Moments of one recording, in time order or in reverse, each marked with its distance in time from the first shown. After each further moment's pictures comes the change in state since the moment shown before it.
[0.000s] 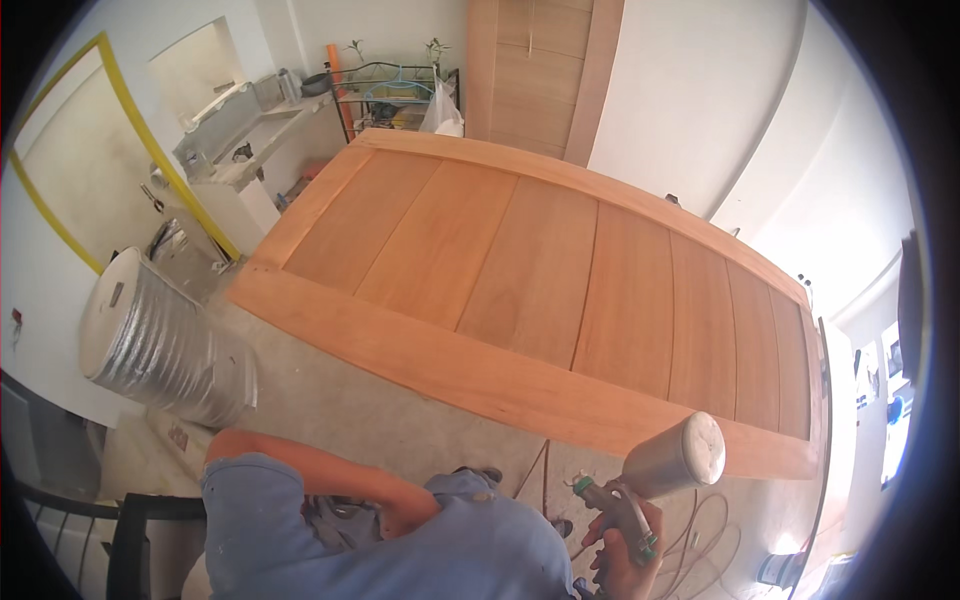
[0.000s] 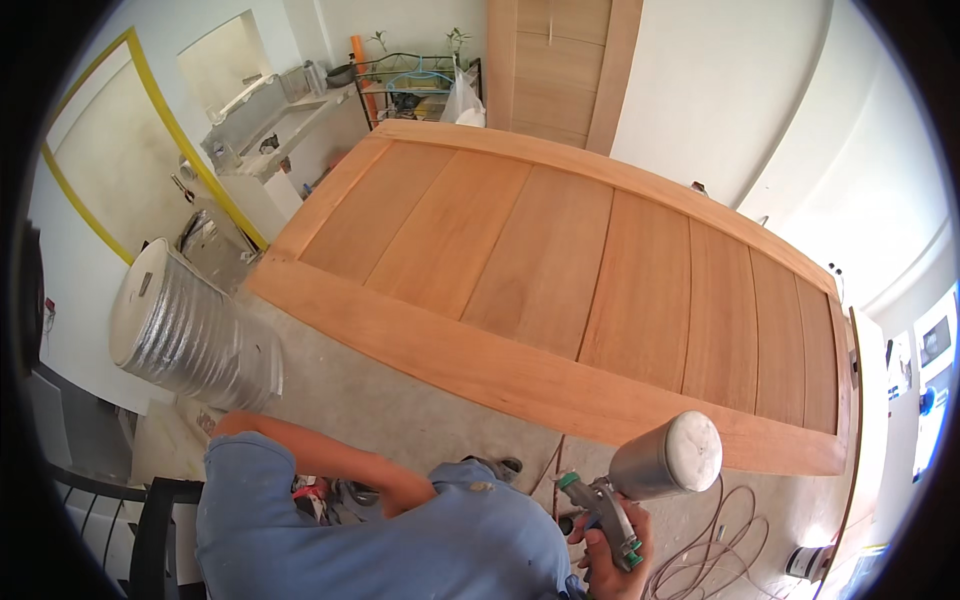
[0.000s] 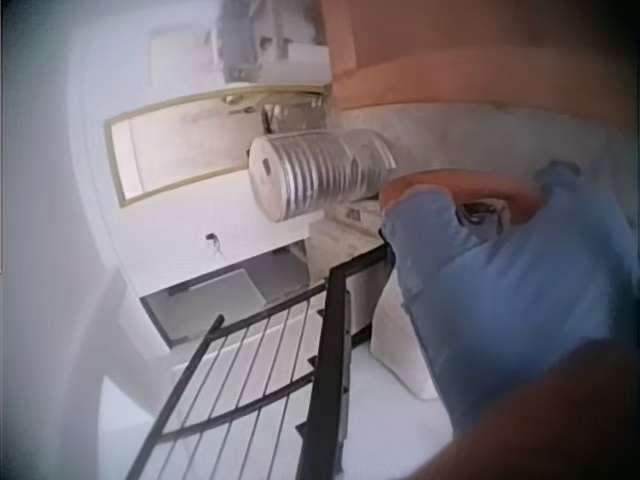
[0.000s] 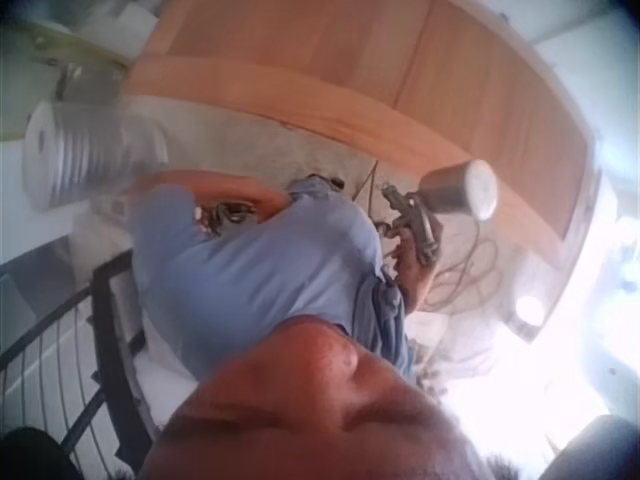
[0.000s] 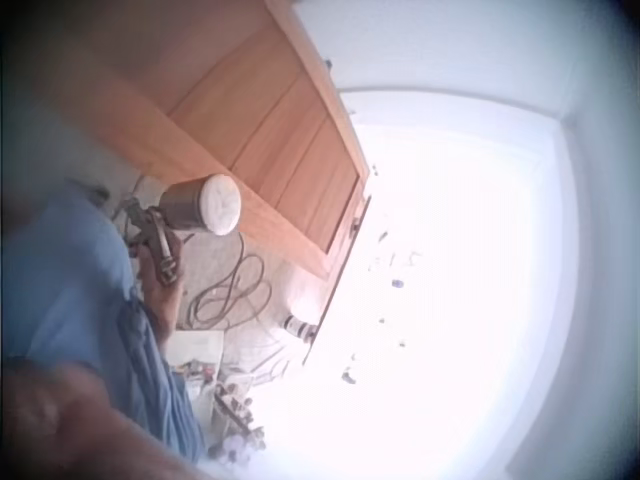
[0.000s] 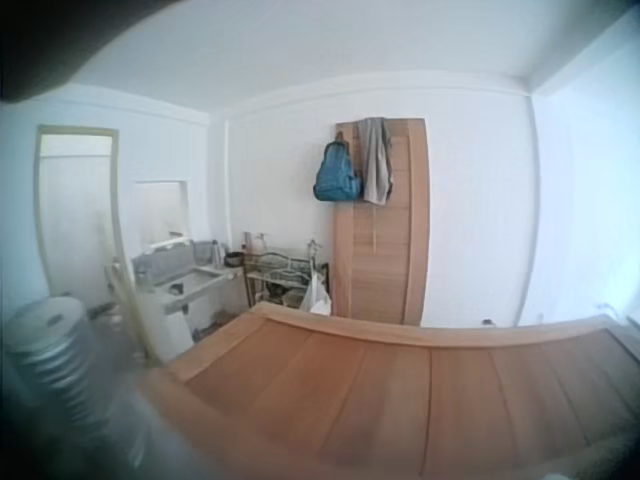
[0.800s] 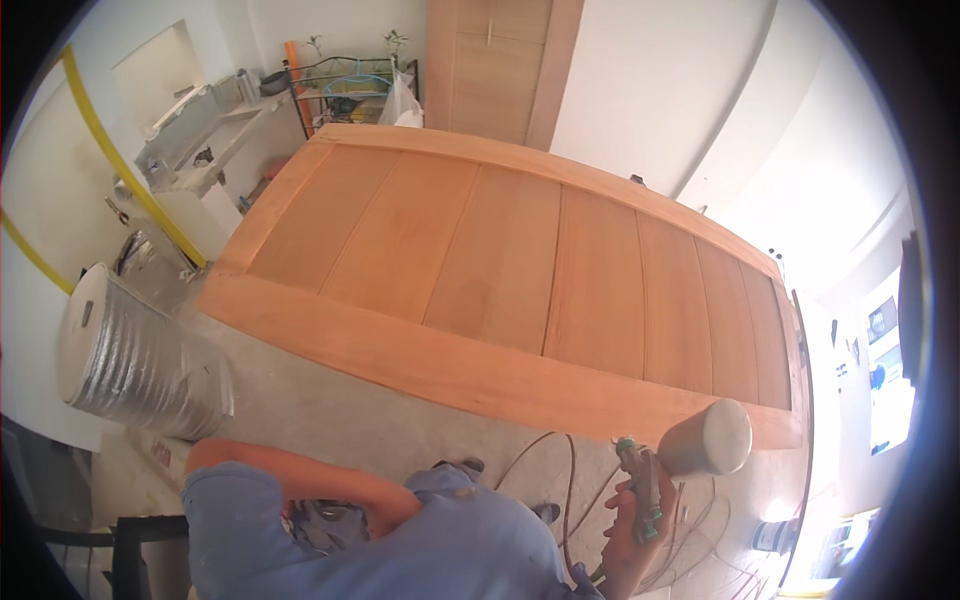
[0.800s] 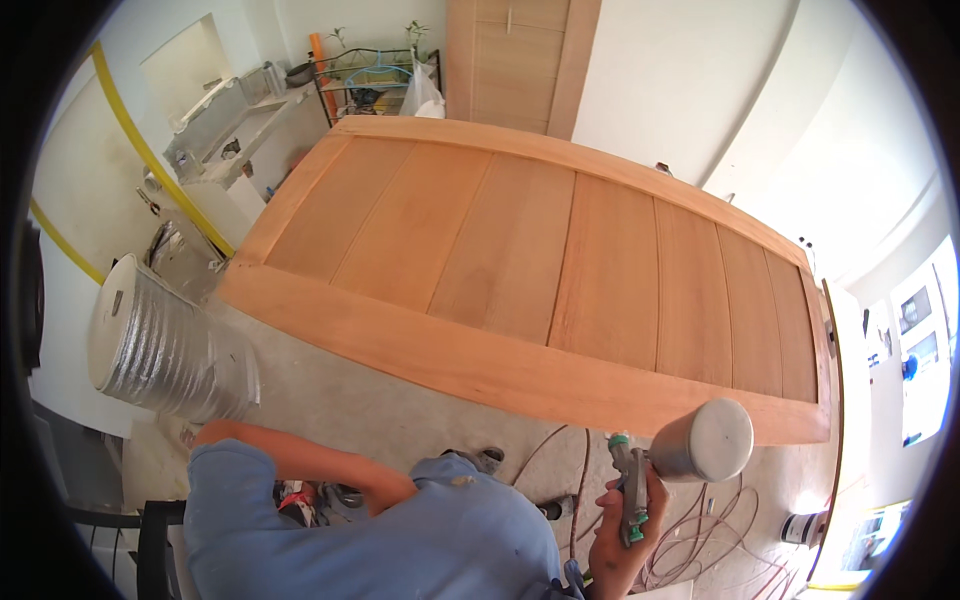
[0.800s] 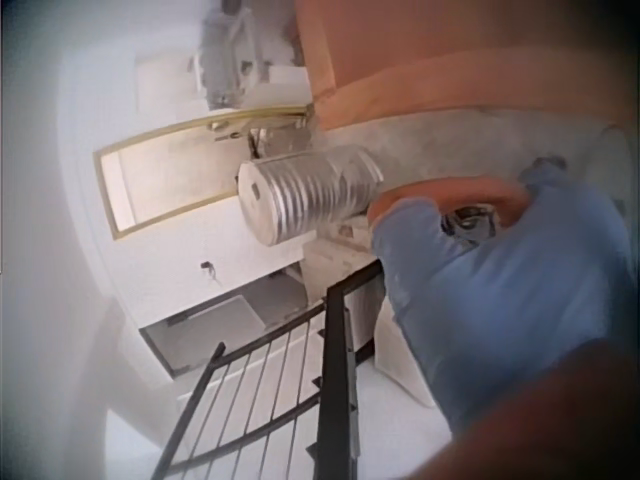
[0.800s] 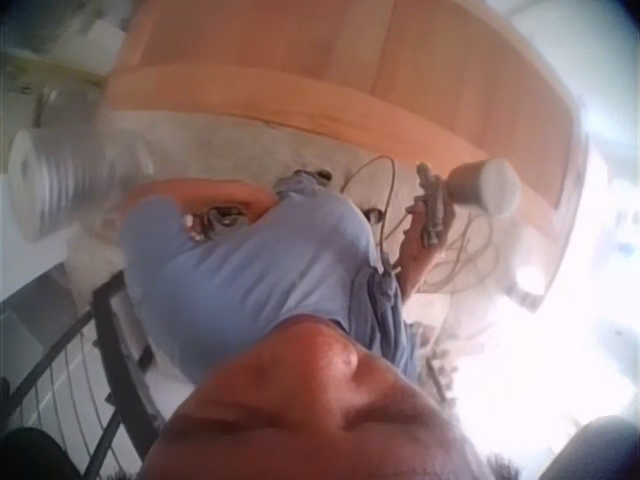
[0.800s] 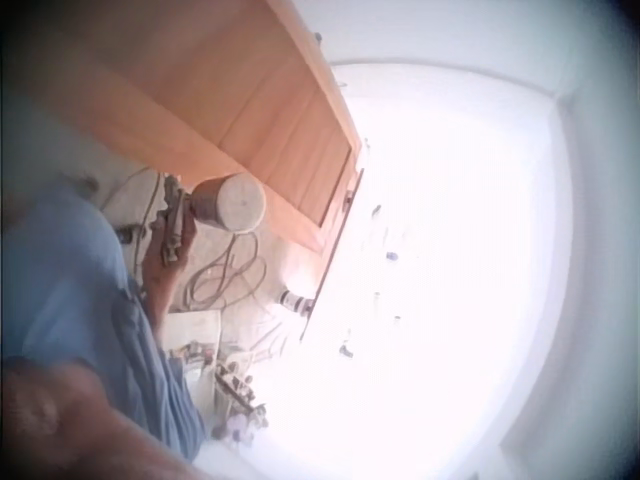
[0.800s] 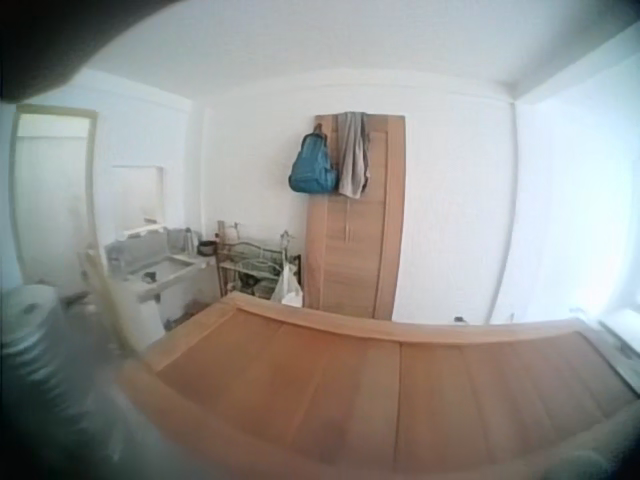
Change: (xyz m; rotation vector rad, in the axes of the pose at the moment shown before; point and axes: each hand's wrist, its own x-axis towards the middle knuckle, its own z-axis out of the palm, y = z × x) left_hand -0.001 -0.018 0.016 -0.110 -0.026 -0.025; right_hand 0.022 0.033 -0.003 -0.151 0.372 -0.248
